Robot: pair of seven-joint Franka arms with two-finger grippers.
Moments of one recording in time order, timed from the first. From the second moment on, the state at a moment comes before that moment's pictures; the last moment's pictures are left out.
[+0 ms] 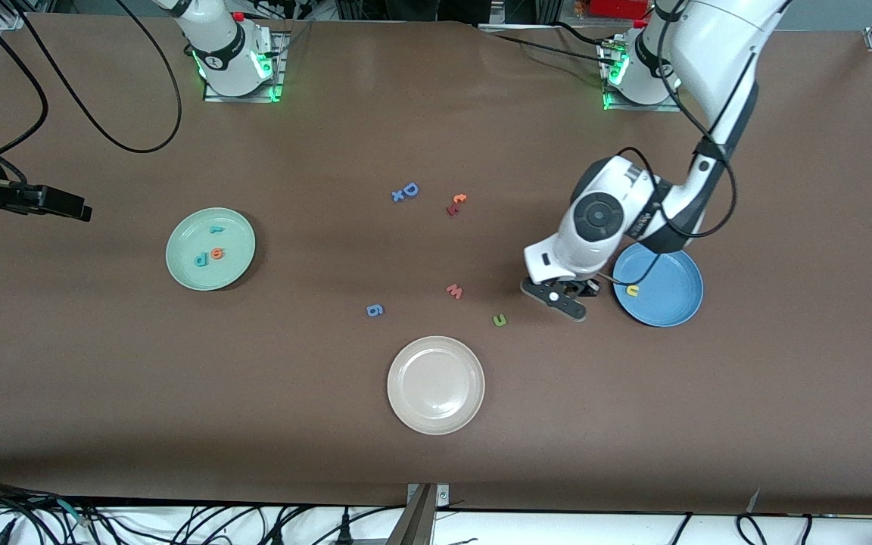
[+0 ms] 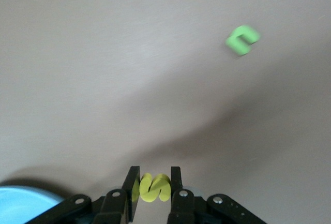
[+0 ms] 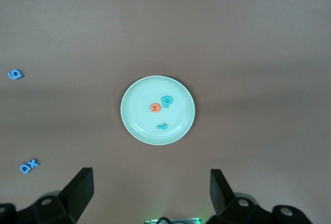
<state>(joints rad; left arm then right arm) -0.15 0.53 -0.26 -1.82 0.24 2.26 0.03 0.12 0.22 -0.16 -1.39 0.05 1.45 0.06</state>
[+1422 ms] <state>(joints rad) 0.27 0.51 -0.32 -1.92 0.16 2.21 0.20 0.12 0.21 -0.15 -1.40 0.05 1.47 0.06</state>
